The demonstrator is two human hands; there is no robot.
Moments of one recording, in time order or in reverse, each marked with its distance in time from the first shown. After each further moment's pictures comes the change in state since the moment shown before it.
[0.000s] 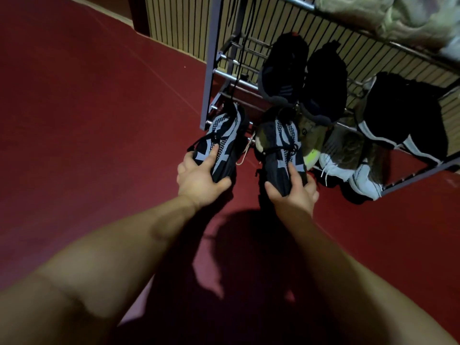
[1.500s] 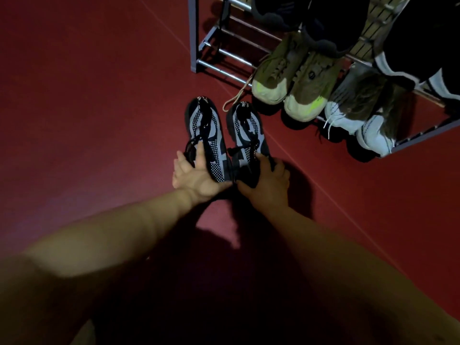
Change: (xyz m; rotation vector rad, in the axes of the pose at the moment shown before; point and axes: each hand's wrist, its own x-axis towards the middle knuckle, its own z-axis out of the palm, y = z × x) left_hand -0.058 -0.010 0.082 0.159 -0.266 -0.330; right_hand -0.029 0.068 0.027 -0.332 -0.348 -0.154
